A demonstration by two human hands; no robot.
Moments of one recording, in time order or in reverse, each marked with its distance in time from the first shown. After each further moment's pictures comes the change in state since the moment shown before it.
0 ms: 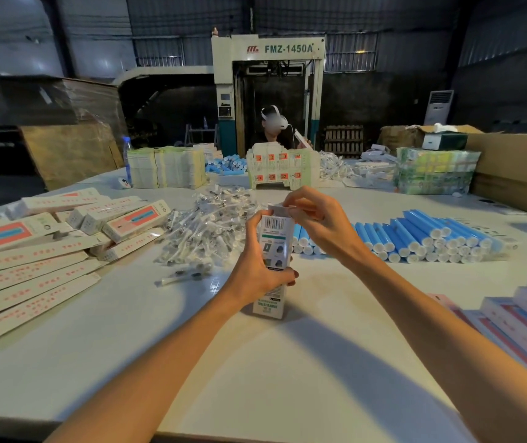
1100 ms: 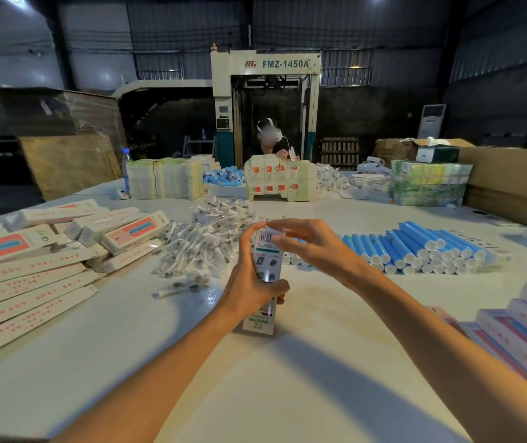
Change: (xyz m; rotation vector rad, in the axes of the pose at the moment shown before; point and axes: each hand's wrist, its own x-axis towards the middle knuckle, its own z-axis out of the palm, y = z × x) left_hand -0.006 0.000 -0.003 -0.087 0.034 0.031; right_hand -0.009 -0.011 0.001 0.099 -0.195 0.194
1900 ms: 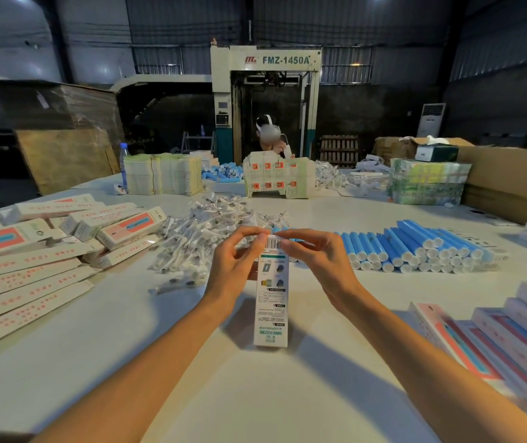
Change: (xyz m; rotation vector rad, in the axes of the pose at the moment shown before) left_hand 0.004 0.020 -0.006 -0.190 0.221 -0.058; right_hand -0.024 0.021 0.025 0.336 0.306 0.104
